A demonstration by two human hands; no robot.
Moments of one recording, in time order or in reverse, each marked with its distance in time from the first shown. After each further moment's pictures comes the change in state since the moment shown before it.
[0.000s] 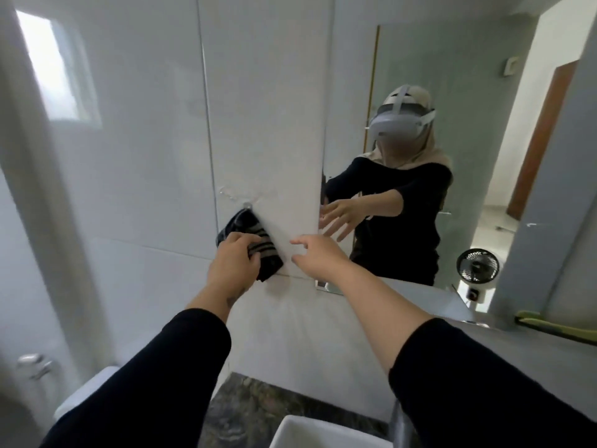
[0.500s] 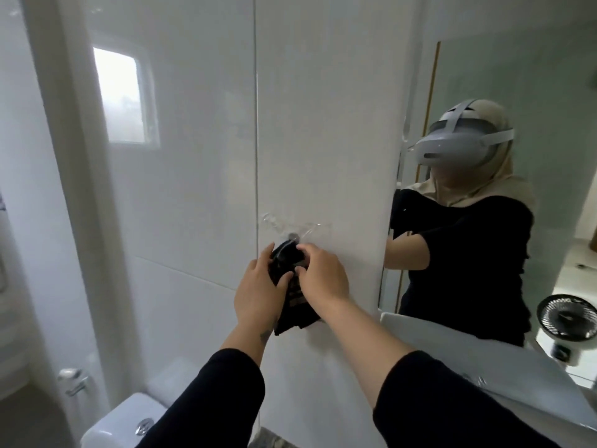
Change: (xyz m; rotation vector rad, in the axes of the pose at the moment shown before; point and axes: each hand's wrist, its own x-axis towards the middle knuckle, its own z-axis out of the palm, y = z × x) left_hand 0.056 -0.045 0.027 -0.162 0.203 -0.198; right_hand 0.115 -0.034 0.077 0.107 0.355 -0.126
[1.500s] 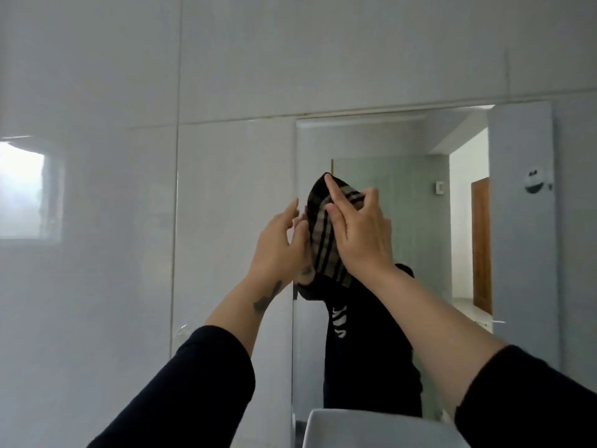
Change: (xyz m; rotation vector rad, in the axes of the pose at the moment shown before) left_hand 0.020 0.272 -0.068 -0.478 -0.153 0.617; right_hand 0.038 -0.034 -0.282 -0.393 0.758 -0.406
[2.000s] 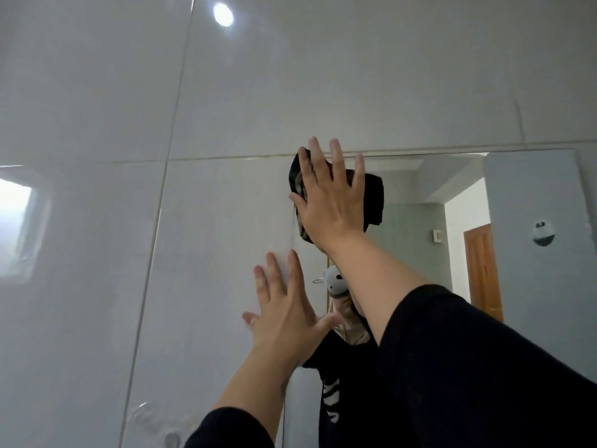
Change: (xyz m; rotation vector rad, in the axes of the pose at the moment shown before) left_hand 0.029 -0.051 0.044 0.512 -0.099 -0.102; right_hand 0.128 -0.009 0.056 -0.610 0.146 -0.258
